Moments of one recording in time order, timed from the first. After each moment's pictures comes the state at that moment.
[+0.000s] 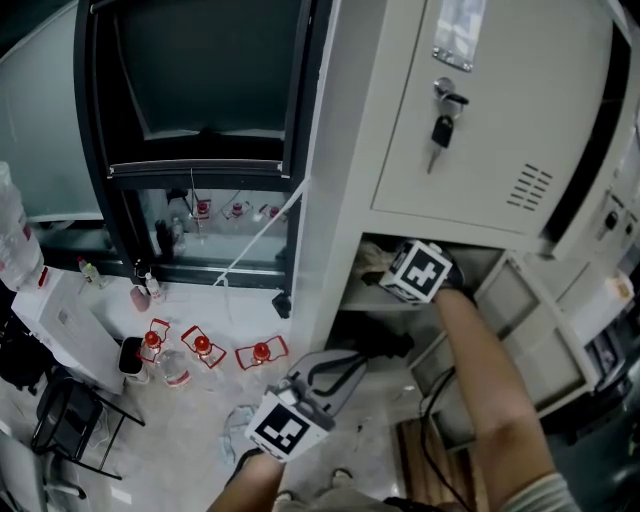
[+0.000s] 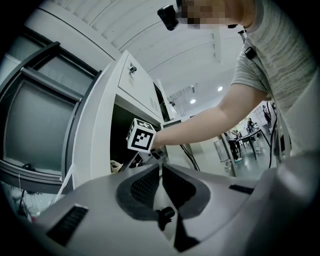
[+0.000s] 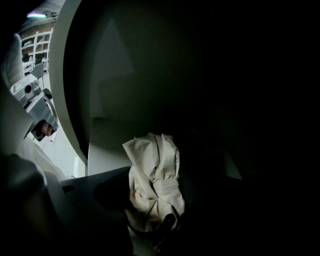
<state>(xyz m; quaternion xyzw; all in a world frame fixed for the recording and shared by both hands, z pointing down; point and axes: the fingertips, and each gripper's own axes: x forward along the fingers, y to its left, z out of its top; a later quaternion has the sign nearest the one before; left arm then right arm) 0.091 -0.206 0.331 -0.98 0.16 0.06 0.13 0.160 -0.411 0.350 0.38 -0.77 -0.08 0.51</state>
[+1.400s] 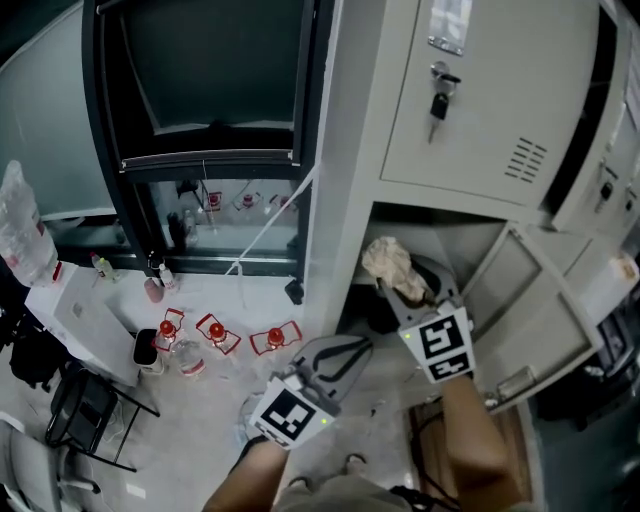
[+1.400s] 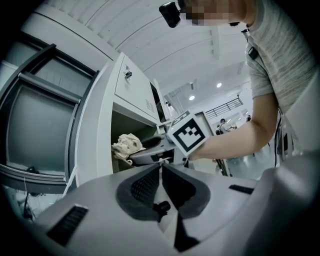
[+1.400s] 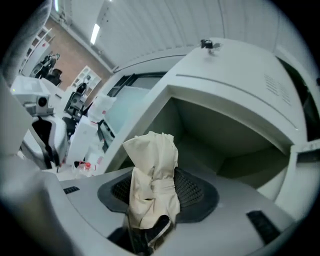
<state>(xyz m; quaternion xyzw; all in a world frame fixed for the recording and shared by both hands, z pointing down) 0.067 -0.180 0.333 -0.98 0.16 0.04 0.14 0.129 -0.286 0.295 0.57 -0.75 -0.20 0.25</state>
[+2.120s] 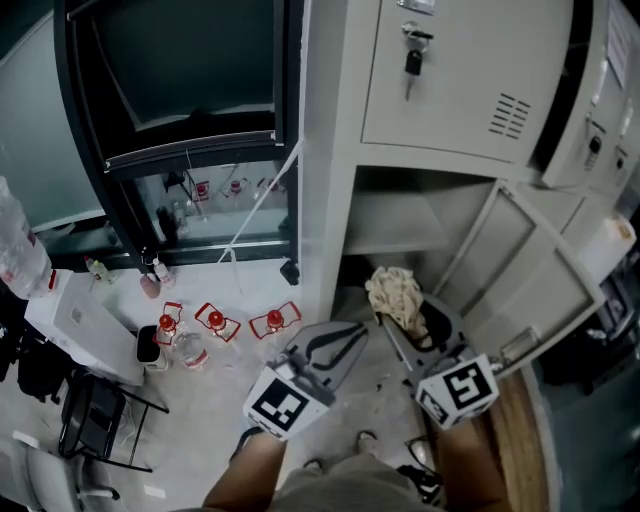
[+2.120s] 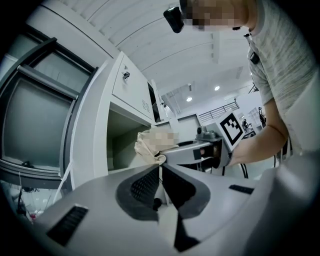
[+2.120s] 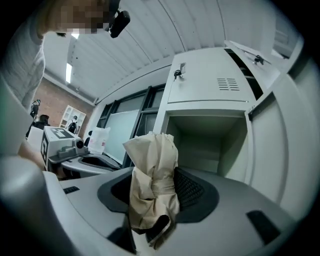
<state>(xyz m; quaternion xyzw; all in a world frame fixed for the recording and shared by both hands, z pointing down) 0.057 -0.158 0.341 -0.98 0.13 0.04 0.12 0.106 -0.174 0.319 0.58 -0.80 -0.11 0.08</state>
